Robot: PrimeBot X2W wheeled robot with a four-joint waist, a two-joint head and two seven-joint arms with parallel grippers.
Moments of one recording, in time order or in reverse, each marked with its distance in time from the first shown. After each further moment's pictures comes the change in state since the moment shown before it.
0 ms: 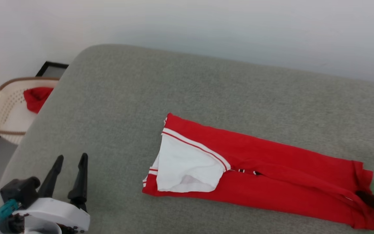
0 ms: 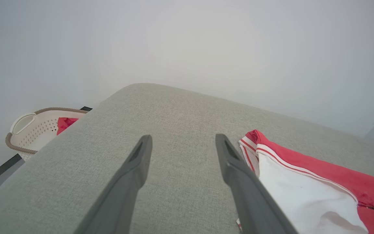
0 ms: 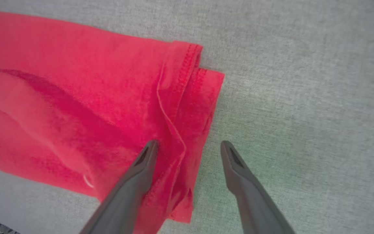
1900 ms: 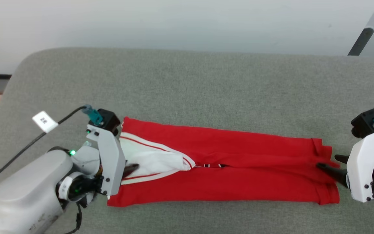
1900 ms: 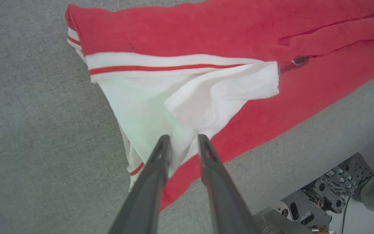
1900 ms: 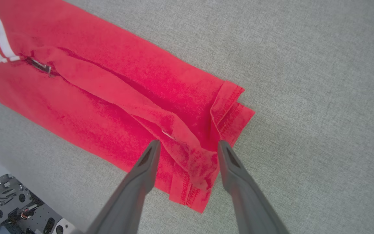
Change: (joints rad) left arm -0.725 0.193 -0.779 0.121 -0.473 -0.058 0.845; right arm -0.218 -0.214 0.482 -0.130 0.275 0.000 -0.102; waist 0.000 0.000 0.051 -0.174
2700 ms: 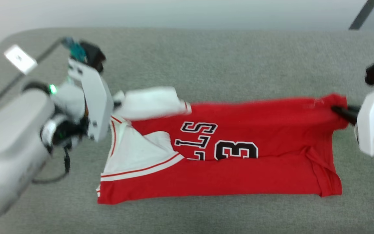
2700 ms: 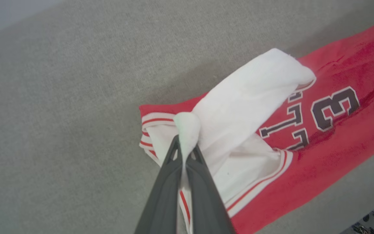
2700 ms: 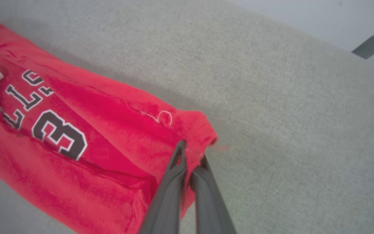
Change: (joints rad) left arm -0.267 -0.036 0.034 0.151 0.108 -0.079 0.025; right arm -0.352 -0.080 0.247 0.166 0.096 0.000 -0.211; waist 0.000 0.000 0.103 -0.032
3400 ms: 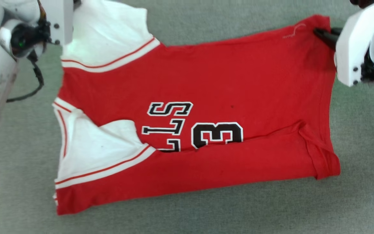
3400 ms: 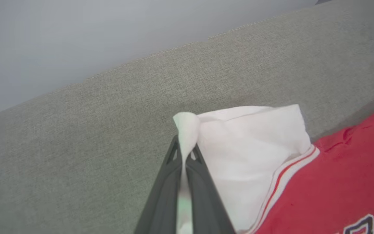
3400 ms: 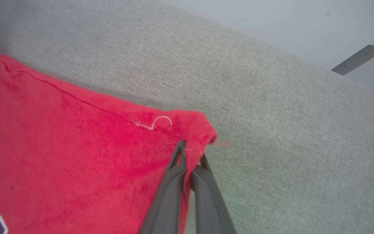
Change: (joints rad) left arm -0.343 -0.144 0.092 0.432 0.108 -0.094 -0.072; right arm -0.352 0.188 0.046 0.179 -0.119 0.000 -0.010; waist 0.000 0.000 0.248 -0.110
